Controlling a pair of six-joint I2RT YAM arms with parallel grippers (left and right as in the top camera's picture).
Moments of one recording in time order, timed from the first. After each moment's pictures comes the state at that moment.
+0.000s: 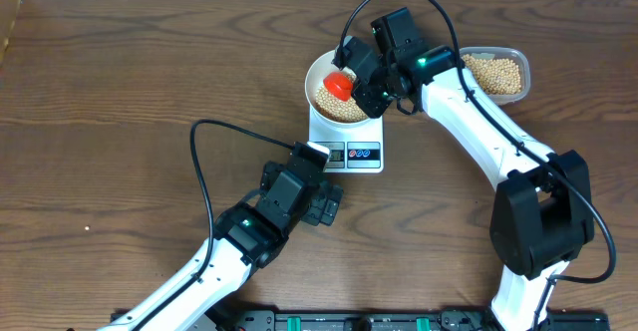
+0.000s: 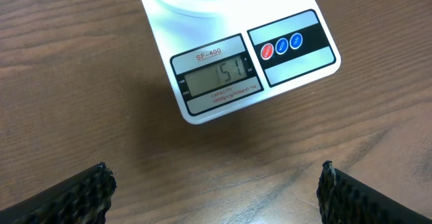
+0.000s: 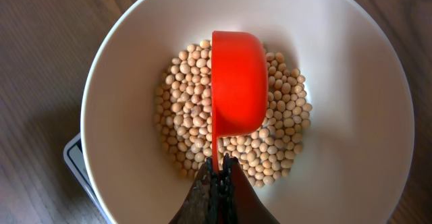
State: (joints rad) left arm -0.69 1.15 0.61 -0.34 -0.17 -0.23; right arm 0.44 1.98 1.61 -0.69 -0.27 -0.40
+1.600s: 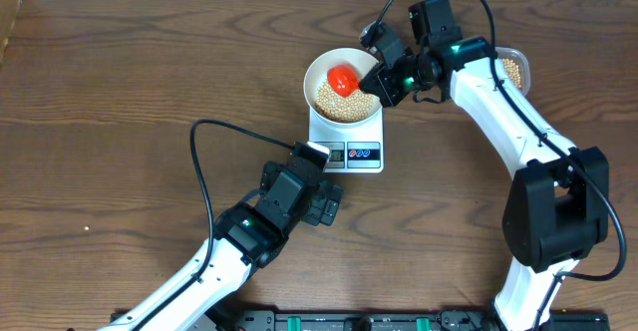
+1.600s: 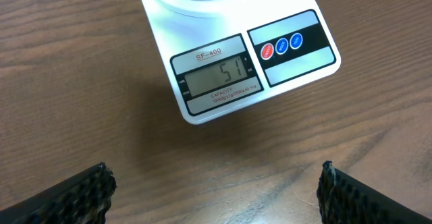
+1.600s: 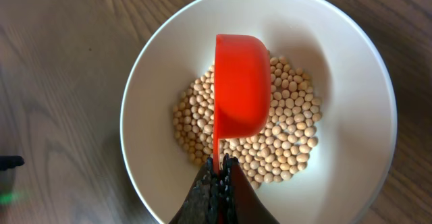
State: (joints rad) left arm -0.69 1.15 0.61 -0.34 -0.17 -0.23; right arm 0.31 1.98 1.61 -0.69 -0.58 -0.27
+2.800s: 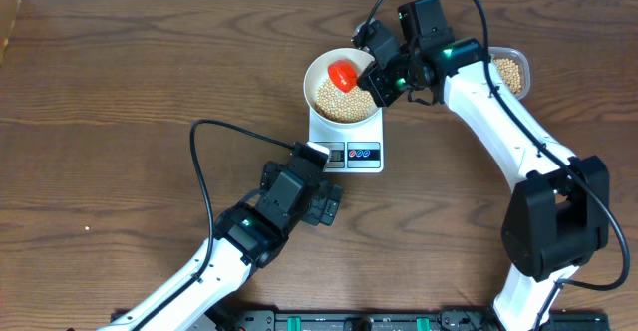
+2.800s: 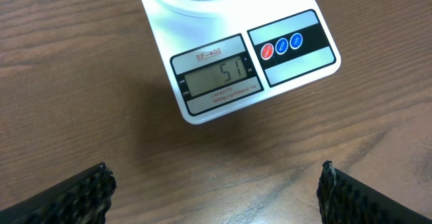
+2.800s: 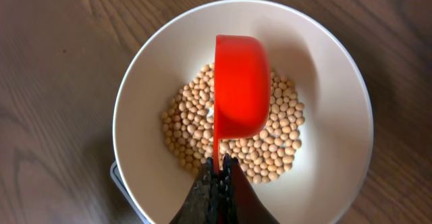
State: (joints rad) left arm -0.69 1.15 0.61 -0.34 -0.17 -0.23; right arm 0.36 1.94 1.62 -0.68 -0.44 -0.26
